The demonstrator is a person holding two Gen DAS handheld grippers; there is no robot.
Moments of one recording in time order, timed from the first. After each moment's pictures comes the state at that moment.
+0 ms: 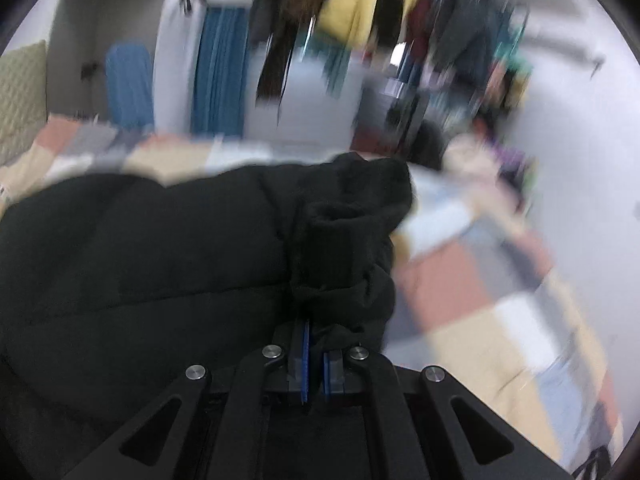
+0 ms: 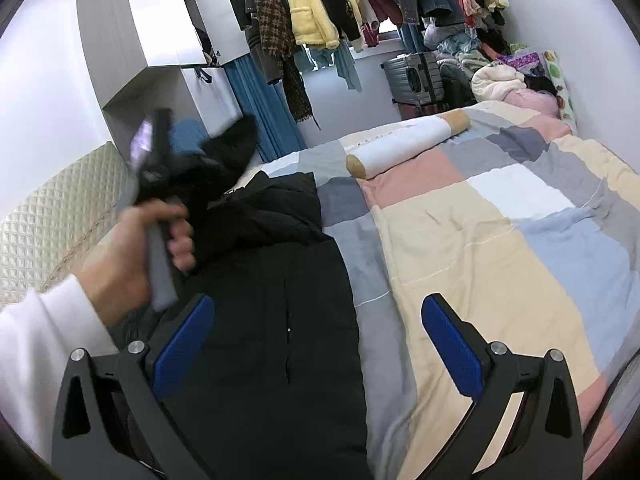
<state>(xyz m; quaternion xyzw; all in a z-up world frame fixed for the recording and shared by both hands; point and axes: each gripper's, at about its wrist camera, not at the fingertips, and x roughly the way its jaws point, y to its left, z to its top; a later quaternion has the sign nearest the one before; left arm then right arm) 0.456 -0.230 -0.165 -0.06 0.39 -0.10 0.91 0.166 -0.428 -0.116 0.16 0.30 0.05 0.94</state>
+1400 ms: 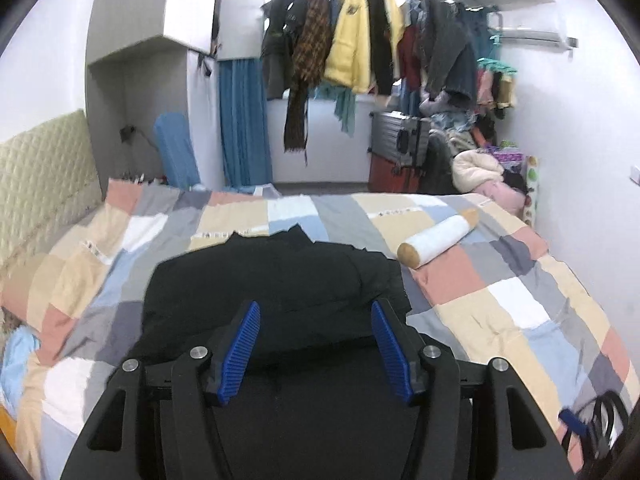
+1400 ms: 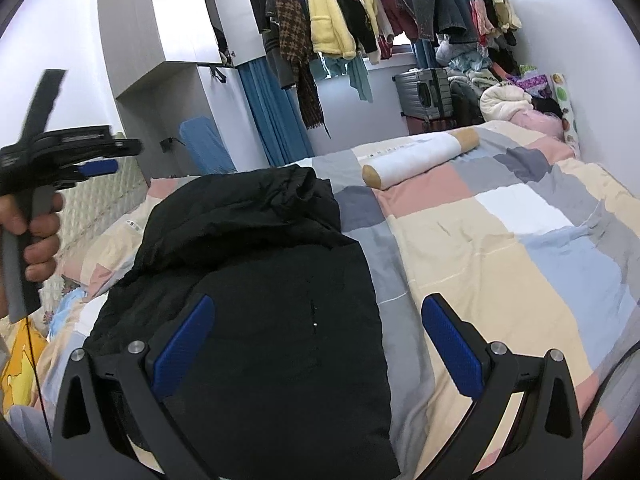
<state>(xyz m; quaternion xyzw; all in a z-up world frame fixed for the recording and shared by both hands) 0.271 -0.127 0.007 0.00 0.29 -0.09 0.95 0.142 -0.392 -0.092 0.13 0.28 0.05 0.95</state>
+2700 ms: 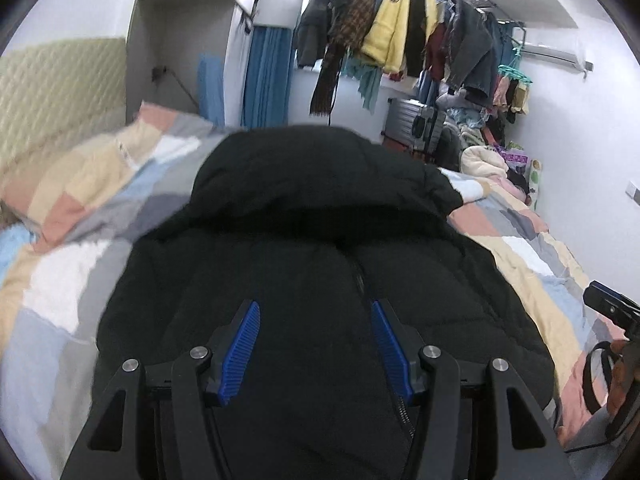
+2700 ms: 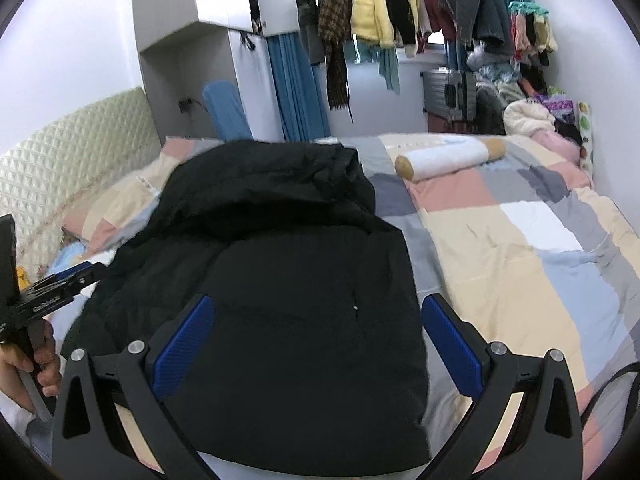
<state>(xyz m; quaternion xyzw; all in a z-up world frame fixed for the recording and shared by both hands) 0.183 0.004 -0.146 -0.07 0.34 -0.08 0.94 0.155 -0.335 -0.089 0.05 0.32 0.07 0.94</state>
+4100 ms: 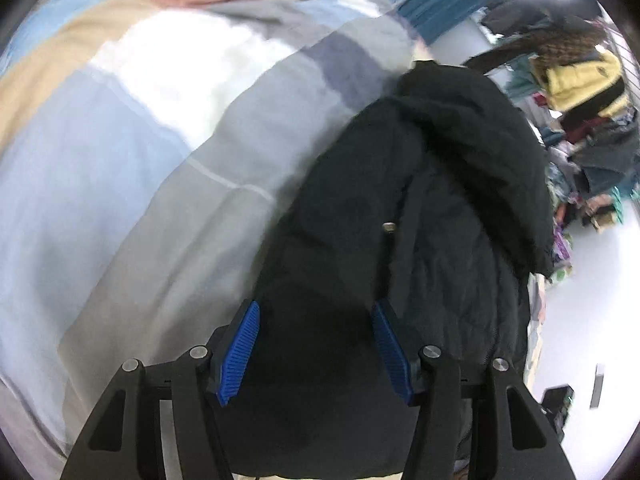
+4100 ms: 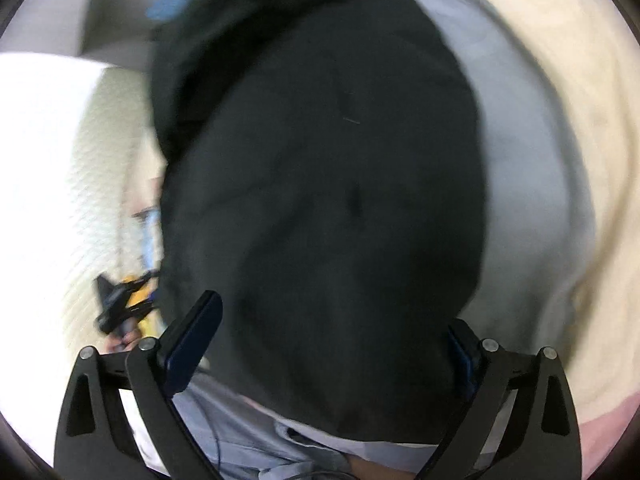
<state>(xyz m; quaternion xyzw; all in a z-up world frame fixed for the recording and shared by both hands) 0.203 0.218 -0.246 -0.36 0.53 0.03 0.77 0.216 -0.377 -0.211 0.32 0.59 0.24 0.71</state>
